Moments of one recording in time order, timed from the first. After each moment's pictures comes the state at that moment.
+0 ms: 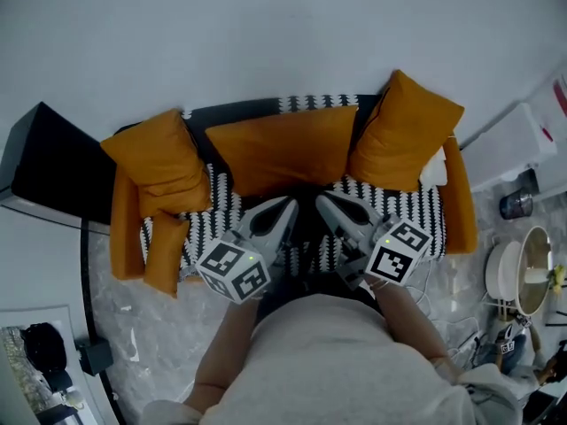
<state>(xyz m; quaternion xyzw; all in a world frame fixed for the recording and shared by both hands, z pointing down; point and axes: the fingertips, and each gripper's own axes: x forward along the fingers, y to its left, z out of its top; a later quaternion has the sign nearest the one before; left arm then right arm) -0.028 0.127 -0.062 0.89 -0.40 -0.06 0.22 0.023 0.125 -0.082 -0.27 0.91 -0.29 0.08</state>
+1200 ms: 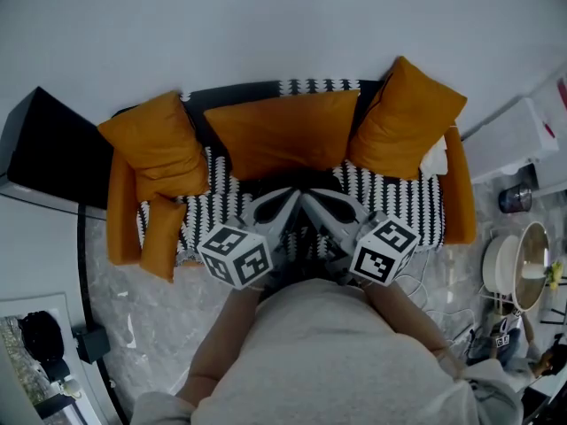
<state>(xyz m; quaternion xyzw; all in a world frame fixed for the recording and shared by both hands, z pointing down) -0.021 0.136 -0.037 0.87 -0.40 -0.04 0.29 -0.003 0.148 -0.064 -0.27 0.92 -0.29 0.04</state>
